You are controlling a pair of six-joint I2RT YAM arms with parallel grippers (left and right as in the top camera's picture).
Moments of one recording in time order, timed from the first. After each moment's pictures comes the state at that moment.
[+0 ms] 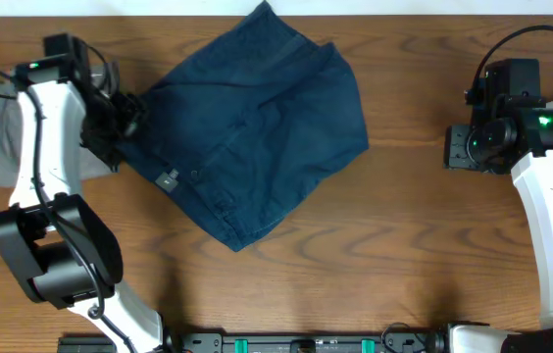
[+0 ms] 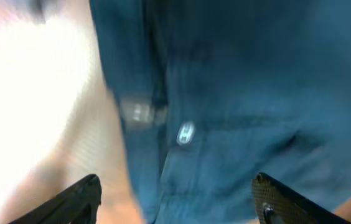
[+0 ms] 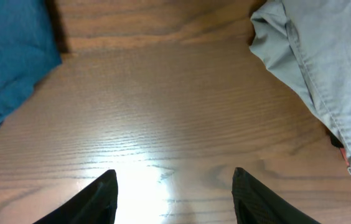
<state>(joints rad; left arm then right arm) 0.20 1.90 1.66 -1.32 0.27 -0.59 -0.01 1.47 1.40 -1.16 0.08 0.10</state>
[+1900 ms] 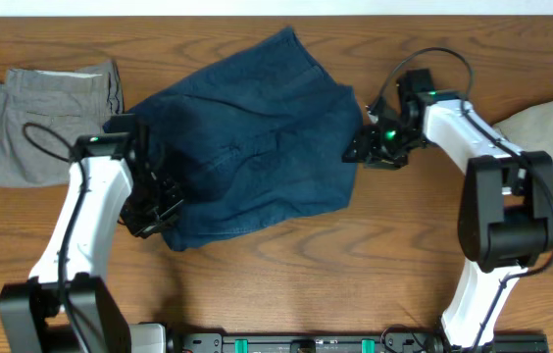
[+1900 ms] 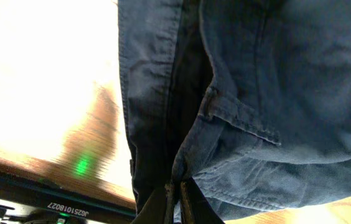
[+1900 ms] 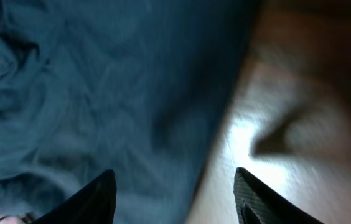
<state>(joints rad) 0.07 1.53 1.09 -1.24 0.17 -0.56 0.13 2.07 1.39 -0.81 -0.56 0.18</state>
